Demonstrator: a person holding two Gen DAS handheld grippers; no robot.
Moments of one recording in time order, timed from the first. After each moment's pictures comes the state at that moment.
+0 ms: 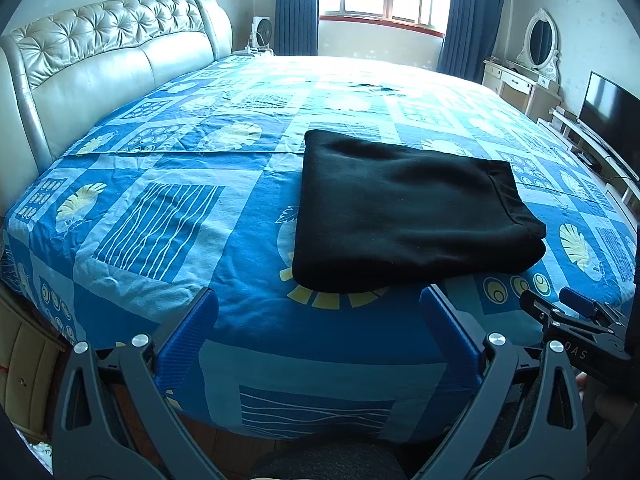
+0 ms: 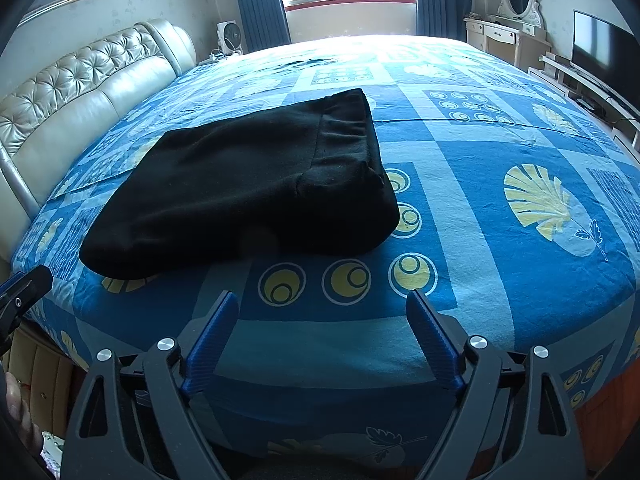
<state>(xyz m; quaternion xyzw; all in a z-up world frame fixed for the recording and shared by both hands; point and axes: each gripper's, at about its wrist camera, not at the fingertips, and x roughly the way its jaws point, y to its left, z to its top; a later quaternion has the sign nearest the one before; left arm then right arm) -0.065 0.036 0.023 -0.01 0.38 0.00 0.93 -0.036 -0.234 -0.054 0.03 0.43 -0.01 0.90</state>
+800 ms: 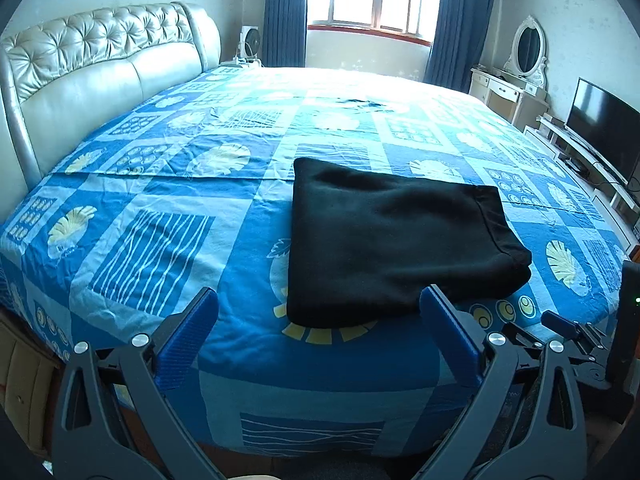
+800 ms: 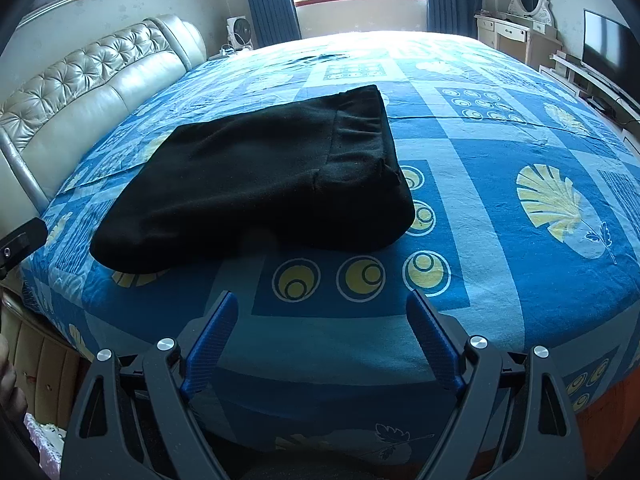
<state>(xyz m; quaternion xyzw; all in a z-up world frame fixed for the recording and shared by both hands) -0.044 0.040 0.051 0.00 0.35 -0.02 0.93 -0.036 -0.233 -0.044 0.05 0.43 0.02 0.90</state>
